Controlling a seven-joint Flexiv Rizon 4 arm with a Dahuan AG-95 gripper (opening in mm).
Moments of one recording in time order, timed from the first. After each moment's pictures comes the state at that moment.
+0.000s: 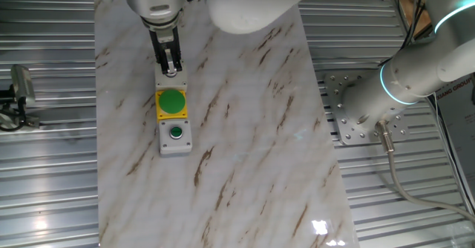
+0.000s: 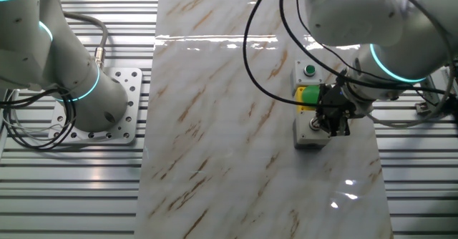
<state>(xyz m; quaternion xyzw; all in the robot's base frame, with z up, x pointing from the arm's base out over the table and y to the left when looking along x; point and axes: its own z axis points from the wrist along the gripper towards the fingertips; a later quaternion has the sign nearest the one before) 0.568 -0.087 0.102 0.05 -1.00 -0.03 0.08</state>
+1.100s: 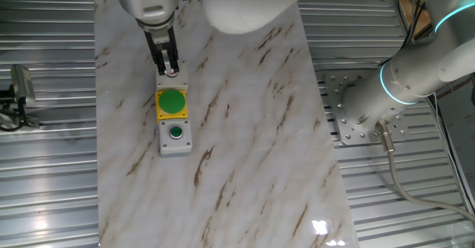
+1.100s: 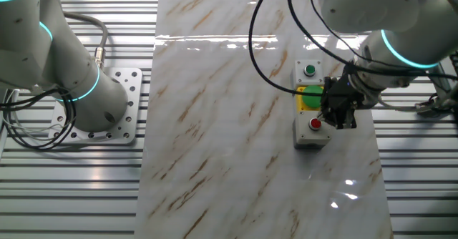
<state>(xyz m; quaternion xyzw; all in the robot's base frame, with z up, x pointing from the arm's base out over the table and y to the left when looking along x) 0.574 -0.074 0.114 0.05 -1.00 0.01 0.08</state>
